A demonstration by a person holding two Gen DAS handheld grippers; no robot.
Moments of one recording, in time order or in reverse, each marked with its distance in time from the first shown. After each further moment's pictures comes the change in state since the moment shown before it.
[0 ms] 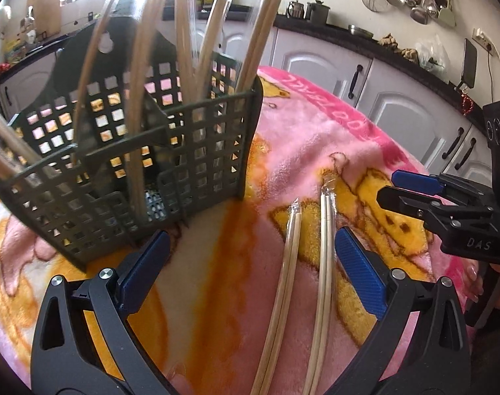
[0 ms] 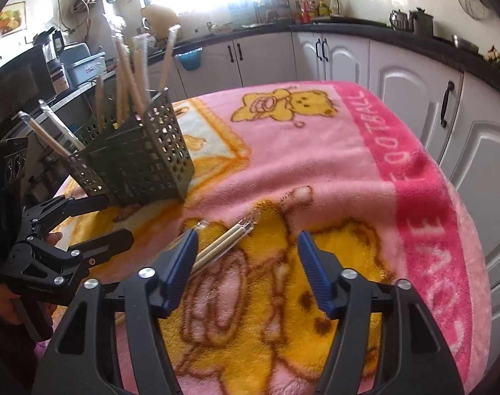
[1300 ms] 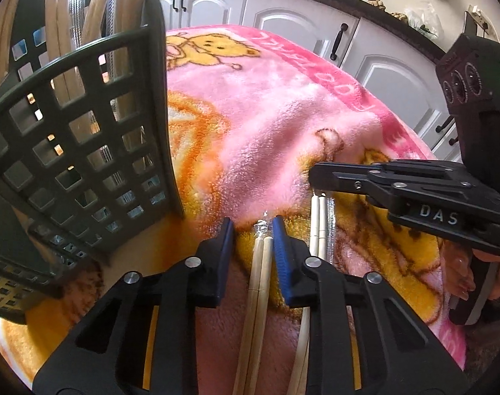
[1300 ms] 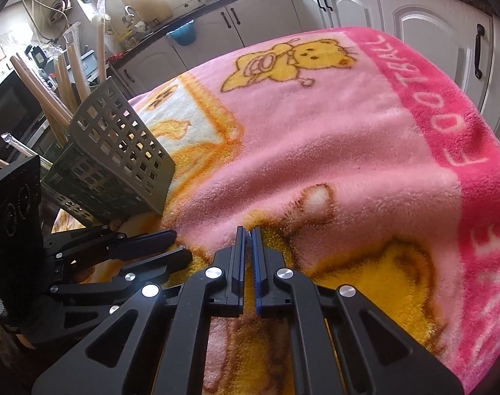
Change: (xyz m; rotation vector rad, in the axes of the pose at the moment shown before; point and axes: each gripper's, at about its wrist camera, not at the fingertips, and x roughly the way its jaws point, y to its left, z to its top) left arm 0.076 -0.026 0.021 0.052 0.160 -0.107; right arm 0.070 -0.027 0.025 0.124 0.149 0.129
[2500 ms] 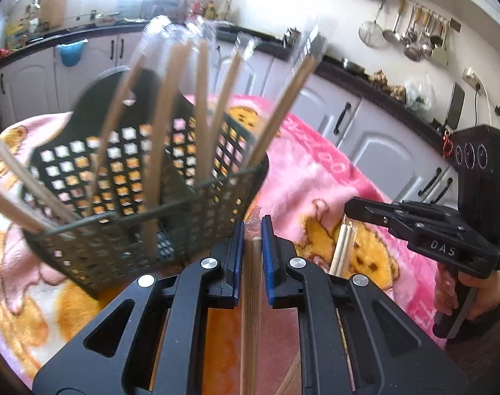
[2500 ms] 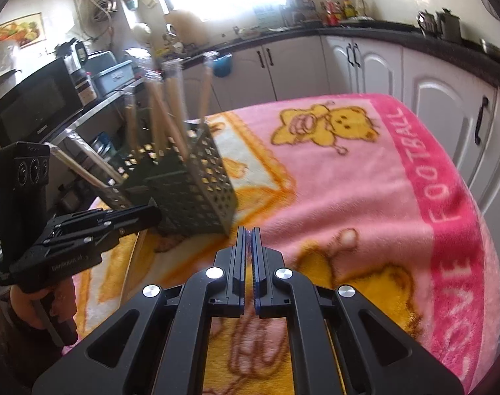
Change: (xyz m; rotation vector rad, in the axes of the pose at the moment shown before) left arm -0.123 0.037 -0.014 -0.126 -0.269 -0.002; right arm -0.076 0.069 0.000 -0.172 -0.169 0.027
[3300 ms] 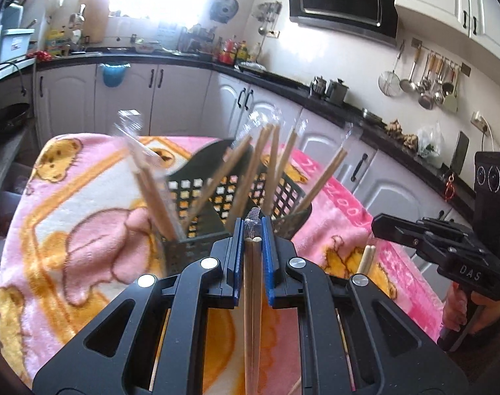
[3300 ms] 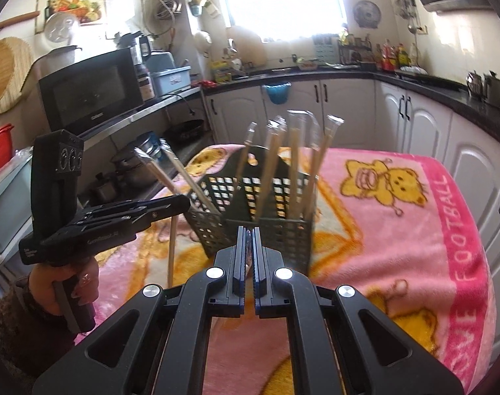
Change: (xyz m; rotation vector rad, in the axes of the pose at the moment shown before) left arm -0.096 0.045 -0.001 -0.085 -0.181 0.080; right arm -0.032 0.096 0.025 -0.196 -0.093 0.122
